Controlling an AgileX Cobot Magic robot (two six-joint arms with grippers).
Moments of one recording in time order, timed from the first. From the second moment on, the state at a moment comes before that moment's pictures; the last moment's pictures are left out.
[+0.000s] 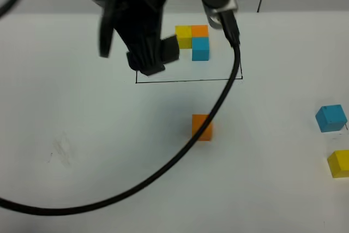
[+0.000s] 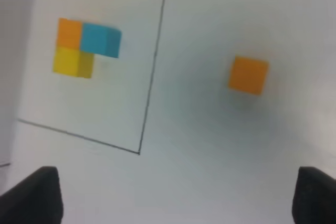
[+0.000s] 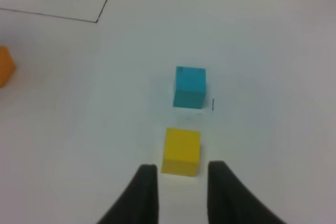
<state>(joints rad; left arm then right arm) -0.82 1.61 -1.83 0.16 1.20 0.50 0.09 -0.01 -0.50 -0.03 1.07 -0.08</state>
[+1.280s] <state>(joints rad) -0.54 0.18 -1.04 0.02 1.20 0.40 0.09 -0.01 -0.50 -0.03 1.07 -0.08</state>
